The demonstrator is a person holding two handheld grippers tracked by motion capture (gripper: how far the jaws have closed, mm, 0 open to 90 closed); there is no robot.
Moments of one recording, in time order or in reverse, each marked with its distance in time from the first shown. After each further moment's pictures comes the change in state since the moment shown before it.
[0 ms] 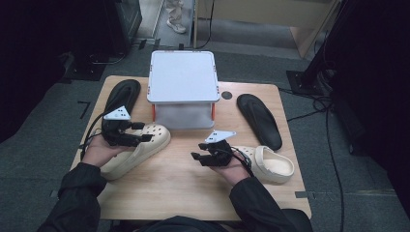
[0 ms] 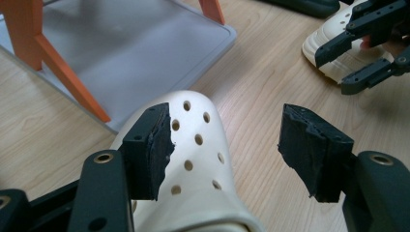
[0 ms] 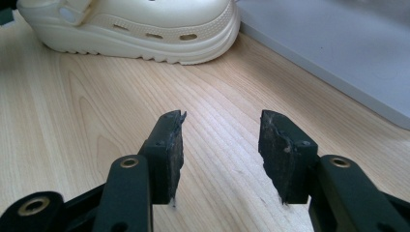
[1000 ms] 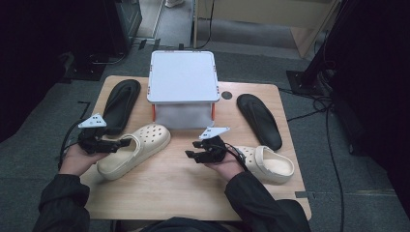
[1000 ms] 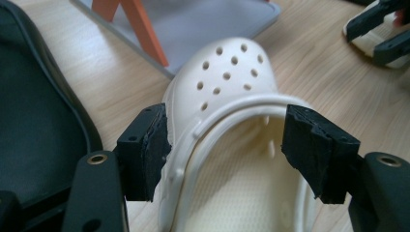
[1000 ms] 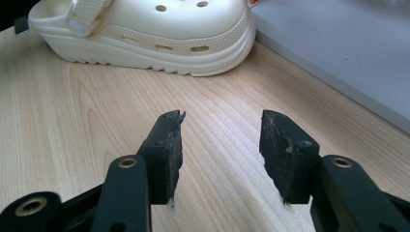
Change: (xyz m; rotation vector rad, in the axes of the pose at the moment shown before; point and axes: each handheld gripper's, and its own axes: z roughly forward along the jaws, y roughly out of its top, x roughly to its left) left arm 0.022 -0.048 -0.038 0.003 0.107 -0.068; right arm -0.001 0.012 0.017 0.007 0.053 -0.001
